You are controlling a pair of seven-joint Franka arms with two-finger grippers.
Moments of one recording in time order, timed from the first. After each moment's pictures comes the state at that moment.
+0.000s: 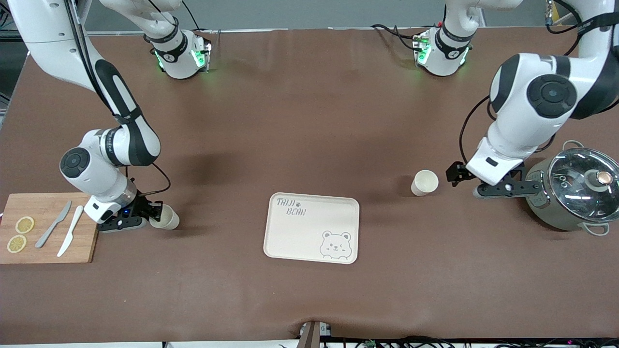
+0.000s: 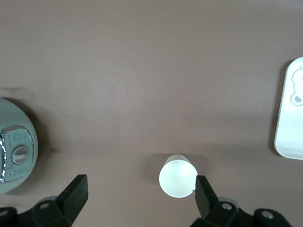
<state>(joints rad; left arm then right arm) -0.27 0.18 0.04 -1.76 0.12 2.01 -0.30 -0.05 0.49 0.07 -1.99 0.01 2.64 -0.15</state>
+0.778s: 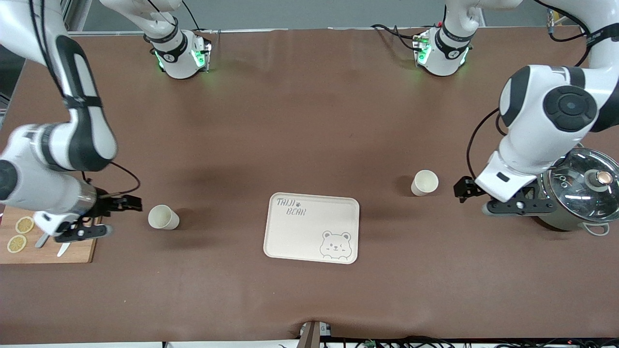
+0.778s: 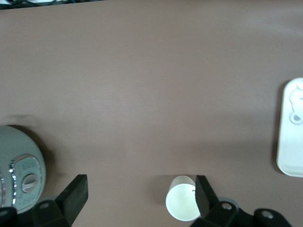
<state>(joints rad) -0.23 0.27 0.05 -1.62 0.11 2.01 -0.22 -0.06 0.44 0.05 -1.52 0.00 1.85 -0.16</state>
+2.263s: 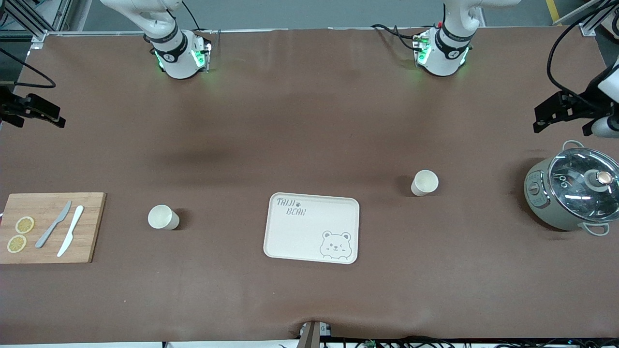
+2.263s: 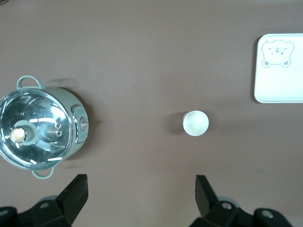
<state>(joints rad) -0.11 0.07 0.06 -1.38 0.01 1.47 0.05 -0.09 -0.07 -0.03 -1.67 0.00 1.56 -0.09</state>
